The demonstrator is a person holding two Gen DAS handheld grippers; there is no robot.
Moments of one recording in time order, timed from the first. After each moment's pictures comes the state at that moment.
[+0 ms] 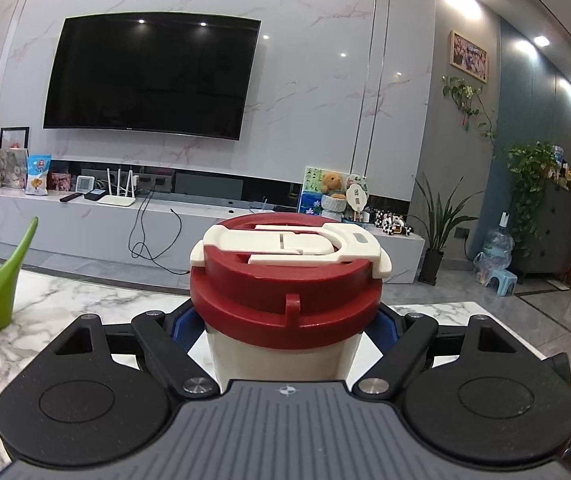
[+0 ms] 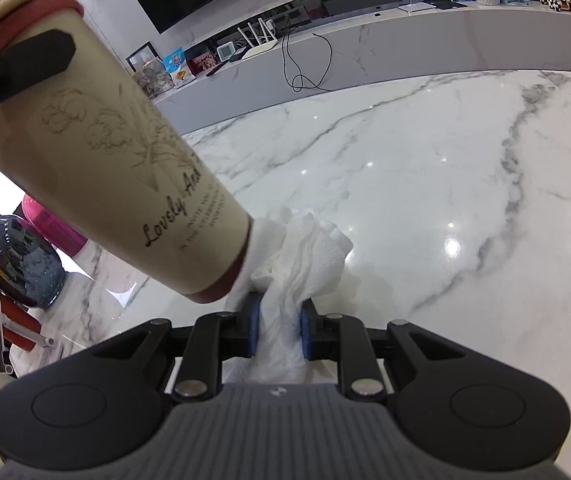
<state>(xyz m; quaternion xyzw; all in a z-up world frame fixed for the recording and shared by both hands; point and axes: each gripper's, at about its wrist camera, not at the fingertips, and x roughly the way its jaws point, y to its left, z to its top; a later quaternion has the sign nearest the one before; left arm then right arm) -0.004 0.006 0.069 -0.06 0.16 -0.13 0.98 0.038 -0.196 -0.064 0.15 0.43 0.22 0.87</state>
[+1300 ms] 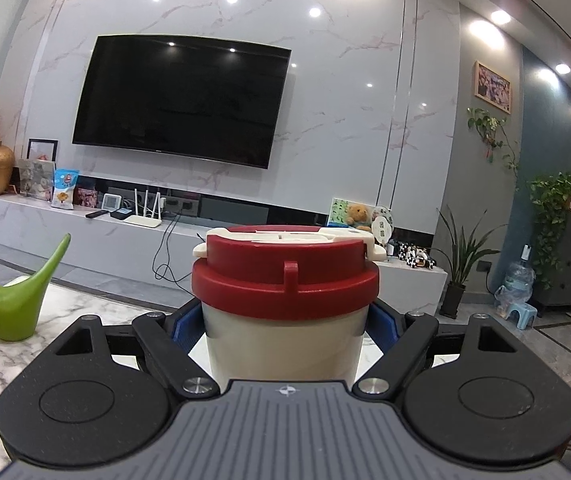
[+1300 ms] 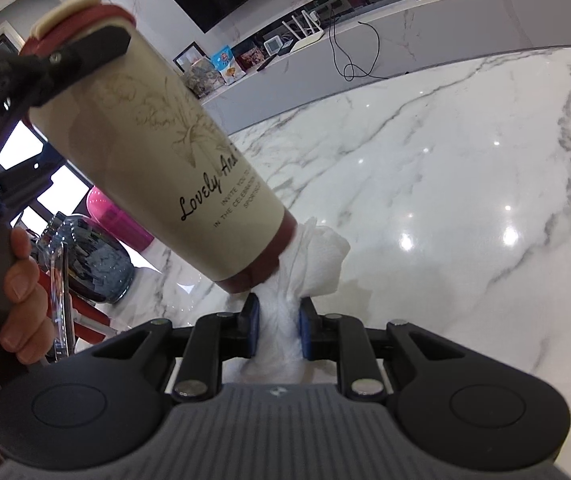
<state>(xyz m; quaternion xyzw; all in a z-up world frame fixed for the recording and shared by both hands) -0.007 0.025 0.066 -0.08 0.12 -0.08 0.99 0.029 -0.185 -0.055 0.21 0.42 0.29 0.83</state>
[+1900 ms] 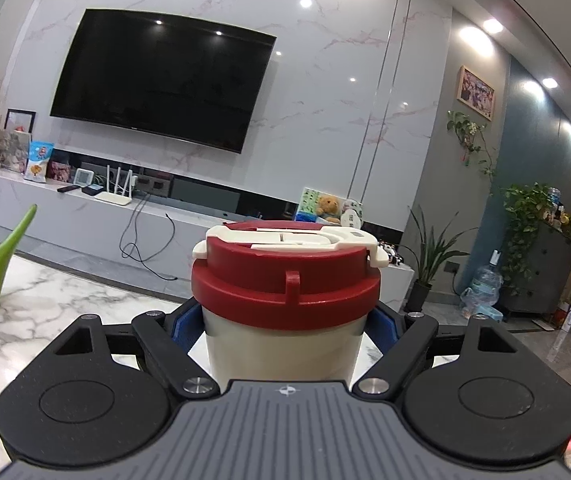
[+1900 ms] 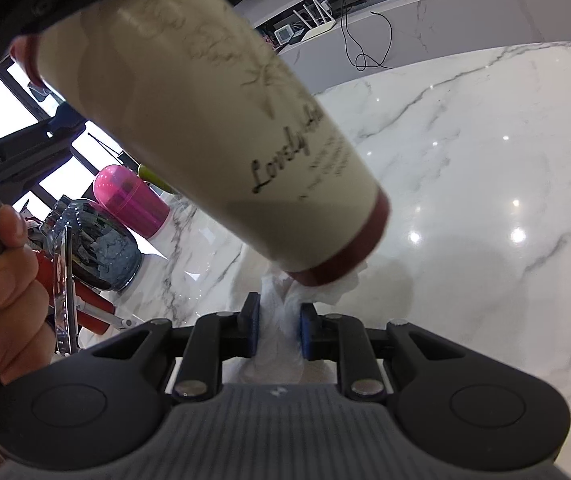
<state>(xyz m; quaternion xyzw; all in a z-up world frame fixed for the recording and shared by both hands) -0.004 0.019 0.063 -0.11 0.14 -0.13 0.97 0.026 -0.177 -0.058 0.20 0.43 0.31 0.82</state>
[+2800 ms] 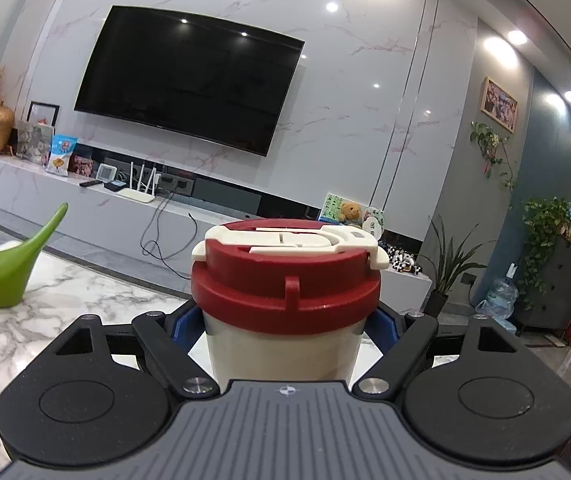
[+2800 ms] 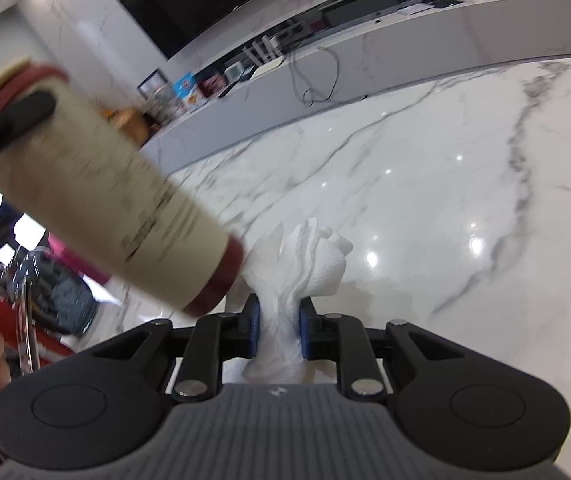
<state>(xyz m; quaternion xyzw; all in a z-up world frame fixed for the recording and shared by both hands) 0.000 0.047 0.068 -0.14 0.14 -0.10 0.98 0.042 -0.213 -0.051 0.22 0.40 0.23 0.86</state>
